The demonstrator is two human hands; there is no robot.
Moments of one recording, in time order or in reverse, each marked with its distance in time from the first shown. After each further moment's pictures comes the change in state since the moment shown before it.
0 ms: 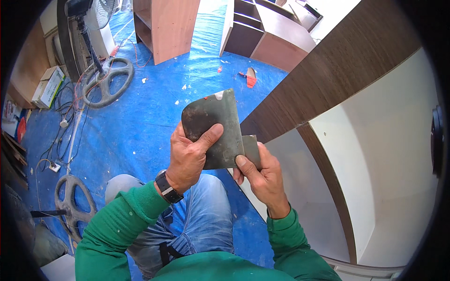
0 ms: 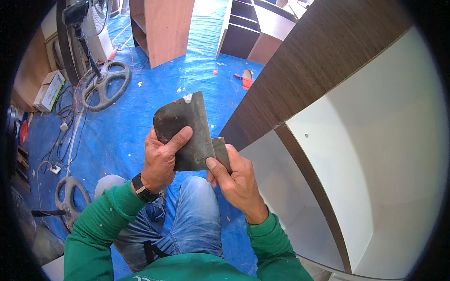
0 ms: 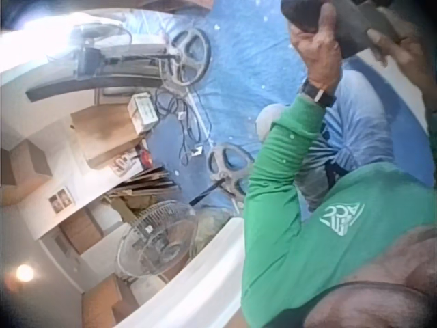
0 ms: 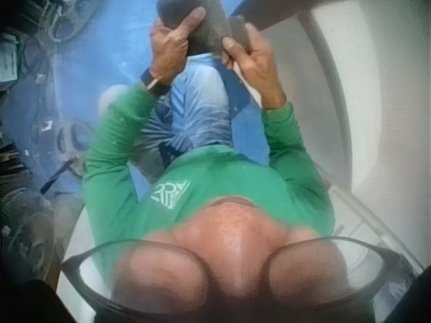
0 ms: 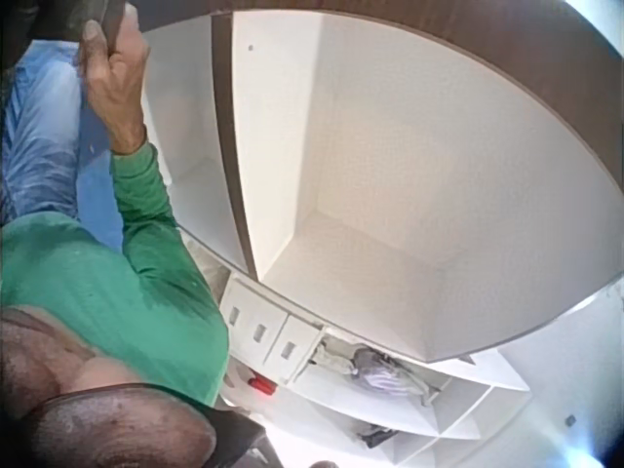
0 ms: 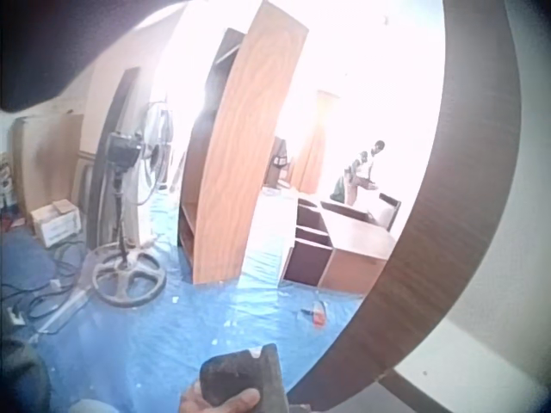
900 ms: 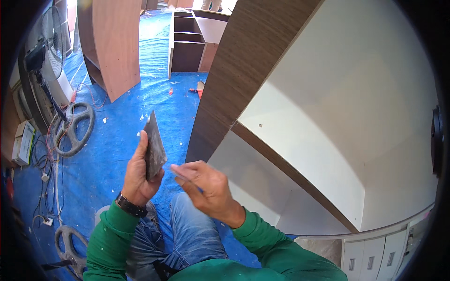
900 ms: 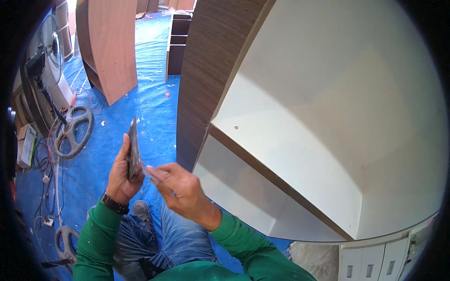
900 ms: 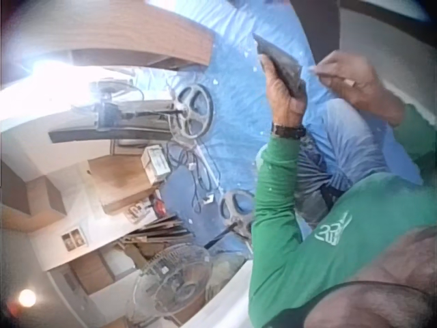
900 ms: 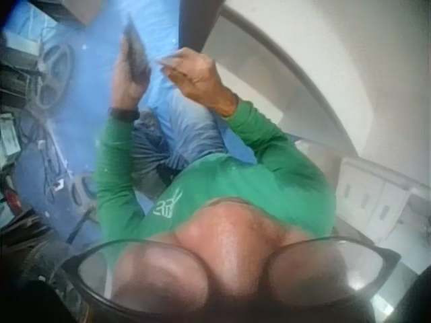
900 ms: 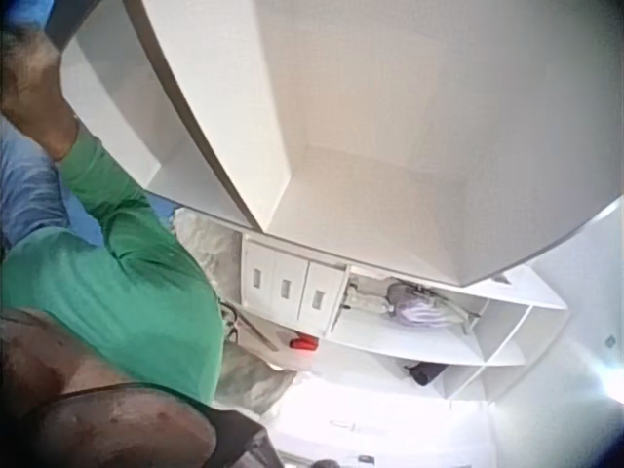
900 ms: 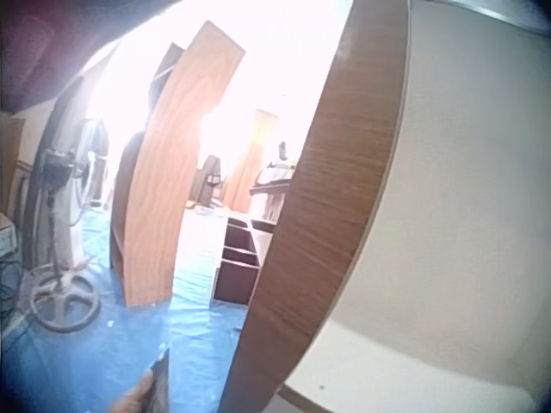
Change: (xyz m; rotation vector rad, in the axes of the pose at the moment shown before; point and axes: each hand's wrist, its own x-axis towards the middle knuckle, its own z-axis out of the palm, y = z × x) left_hand 0.025 0.017 -0.016 -0.444 -0.169 -0.600; right_hand -0.008 -0.009 0.017 -0.359 0.242 -0.610
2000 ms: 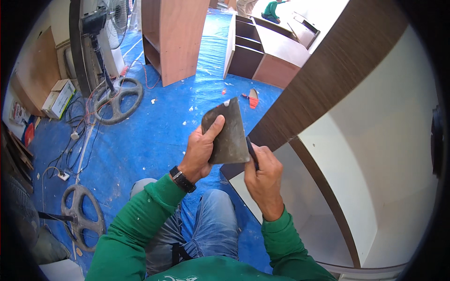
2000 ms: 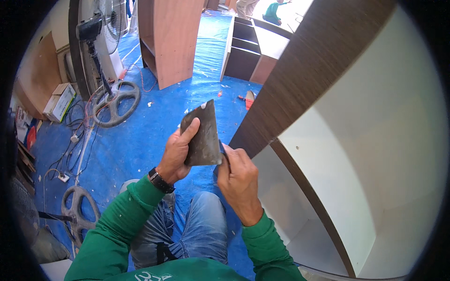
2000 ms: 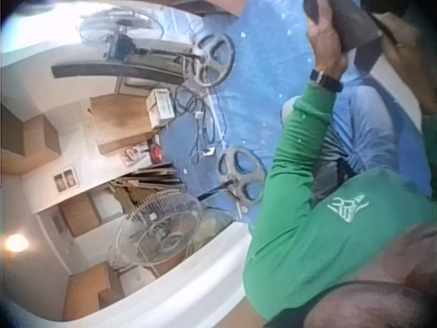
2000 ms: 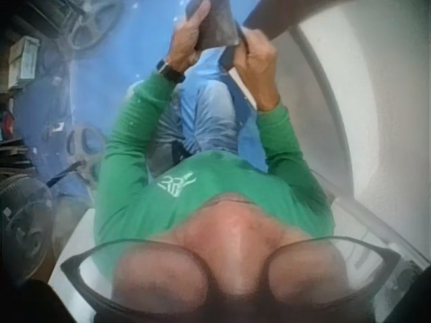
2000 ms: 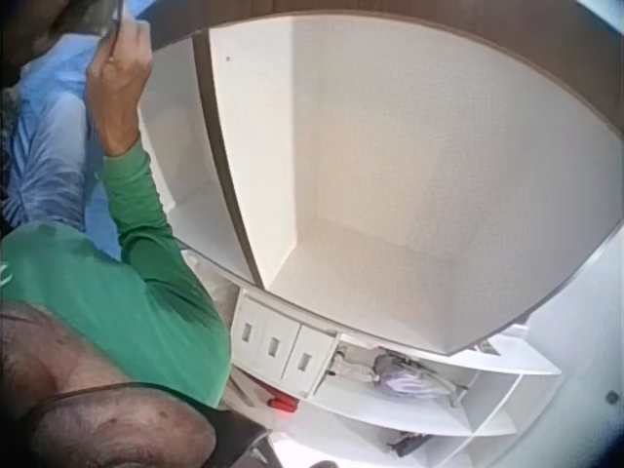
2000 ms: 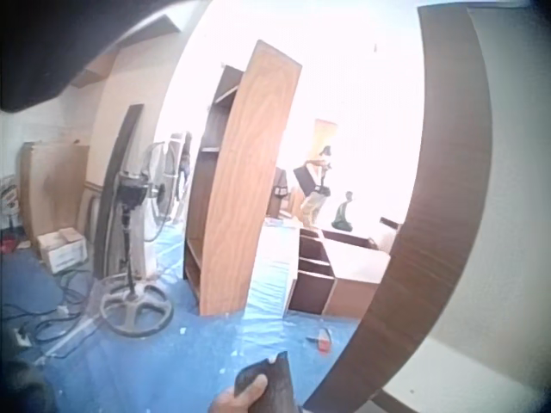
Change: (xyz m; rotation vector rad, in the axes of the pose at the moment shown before) left_hand 0.014 -0.004 0.030 0.236 0.108 0.359; right_hand 0.030 0.004 0.000 -0.342 0.014 0.067
